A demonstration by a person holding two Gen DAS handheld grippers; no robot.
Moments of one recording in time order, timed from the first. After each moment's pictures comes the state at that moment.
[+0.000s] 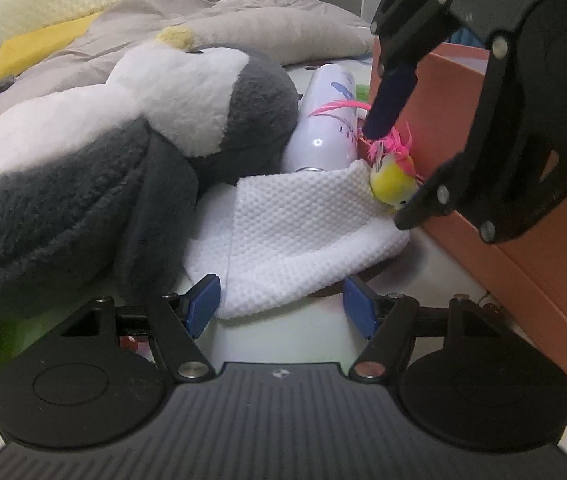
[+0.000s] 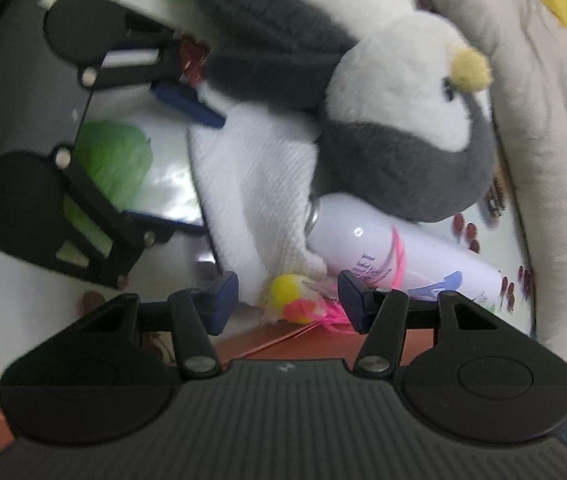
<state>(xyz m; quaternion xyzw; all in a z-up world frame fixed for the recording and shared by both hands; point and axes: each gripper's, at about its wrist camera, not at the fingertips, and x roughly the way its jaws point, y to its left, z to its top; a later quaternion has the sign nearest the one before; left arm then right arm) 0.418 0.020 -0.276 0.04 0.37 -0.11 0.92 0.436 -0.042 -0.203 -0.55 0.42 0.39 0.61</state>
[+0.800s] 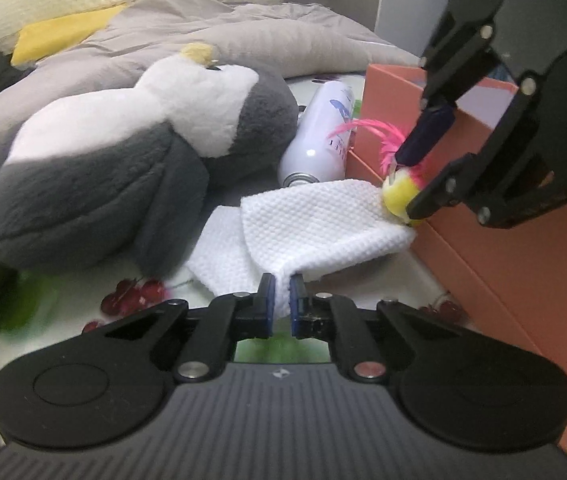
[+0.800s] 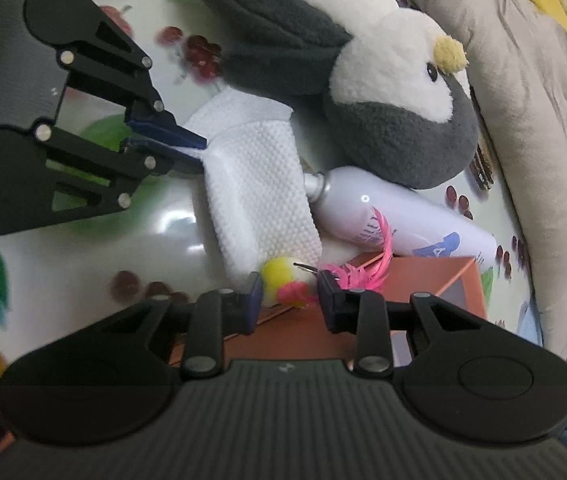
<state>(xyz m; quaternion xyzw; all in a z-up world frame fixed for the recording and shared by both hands) 0.376 0.021 -0.249 0.00 0.36 -0.09 0.93 0.402 -0.063 -0.179 -0.53 0.42 0.37 0.64</state>
